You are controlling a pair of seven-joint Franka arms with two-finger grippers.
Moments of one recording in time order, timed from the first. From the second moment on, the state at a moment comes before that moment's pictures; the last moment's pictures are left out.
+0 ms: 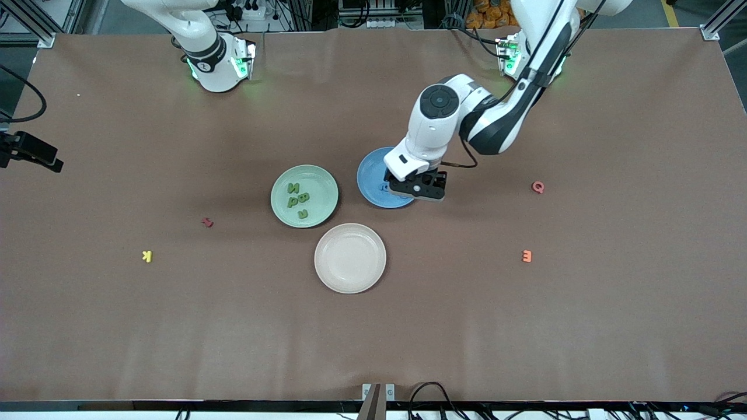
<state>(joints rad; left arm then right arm) -0.51 0.38 -0.24 -1.94 0.13 2.43 -0.63 0.00 0.05 -0.10 -1.50 -0.04 1.55 -0.01</state>
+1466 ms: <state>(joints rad) -0.13 0.21 -0.26 -1.76 0.13 1.96 -0.37 0.00 0.06 -0.10 -1.50 -0.04 1.57 -0.01</state>
